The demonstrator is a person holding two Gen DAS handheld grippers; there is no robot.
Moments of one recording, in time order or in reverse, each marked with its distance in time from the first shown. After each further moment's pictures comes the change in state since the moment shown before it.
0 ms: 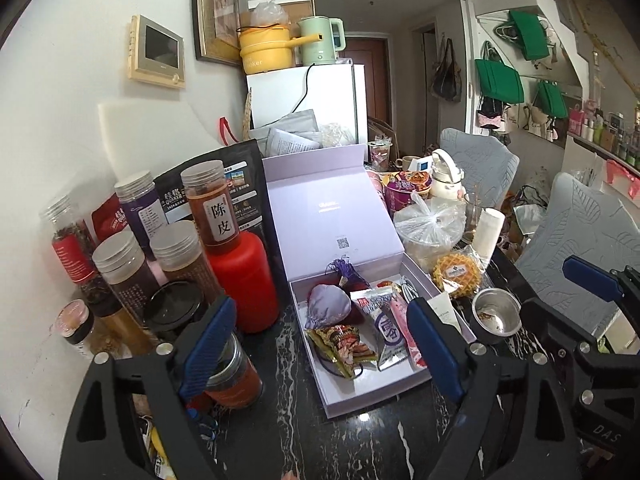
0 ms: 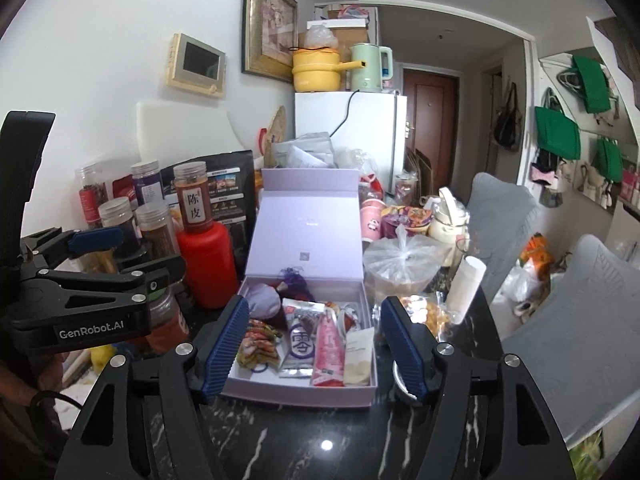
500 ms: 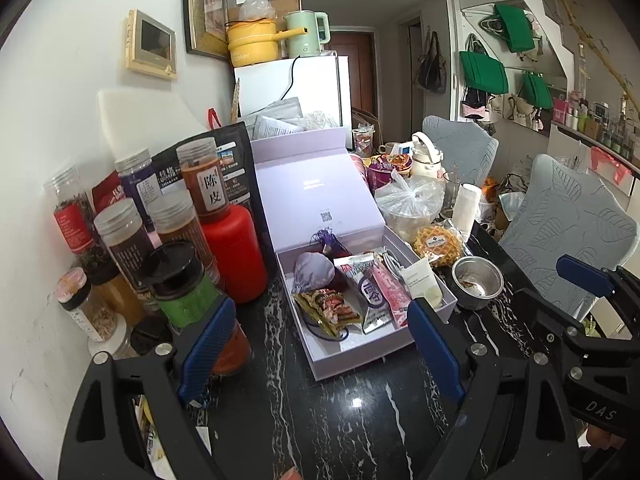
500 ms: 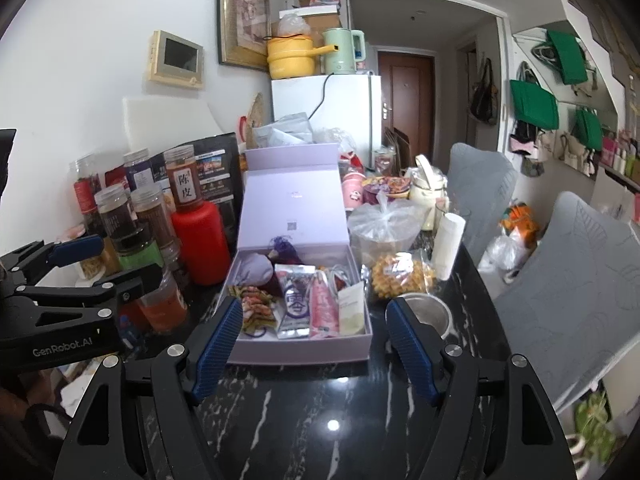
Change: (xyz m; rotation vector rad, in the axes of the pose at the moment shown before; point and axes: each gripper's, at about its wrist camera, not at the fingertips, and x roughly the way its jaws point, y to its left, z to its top) left arm -0.024 -0.005 -0.037 0.012 0.027 -0.043; right arm -0.025 0.000 -0.038 0.080 0.049 -0.053
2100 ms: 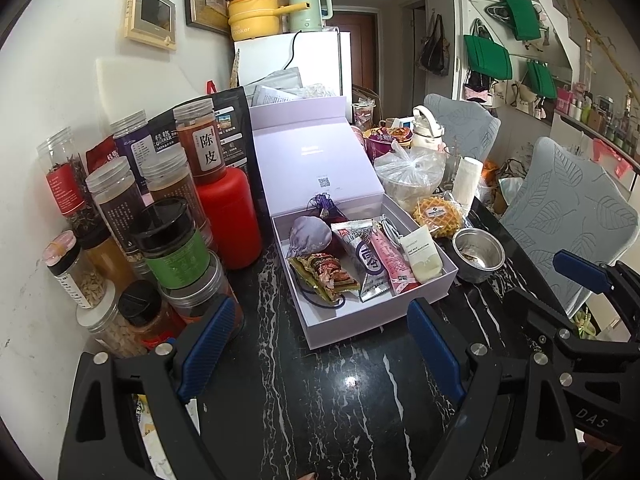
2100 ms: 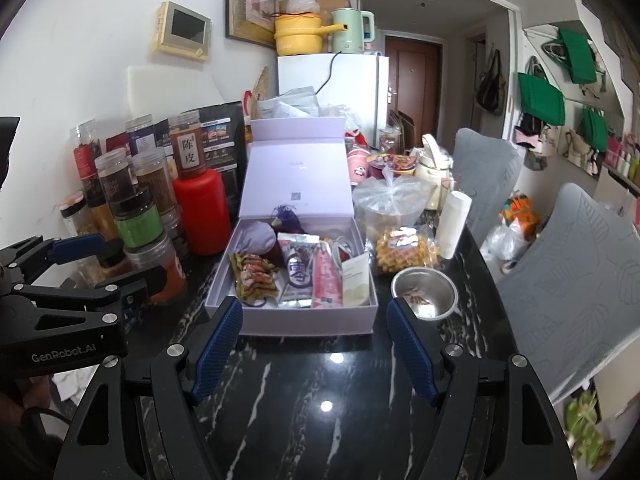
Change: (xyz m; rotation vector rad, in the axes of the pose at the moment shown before) left arm 0.010 -0.001 -0.023 -0.016 0.077 -0.009; right arm 0.008 0.008 -0.021 -0.036 0.071 -0.003
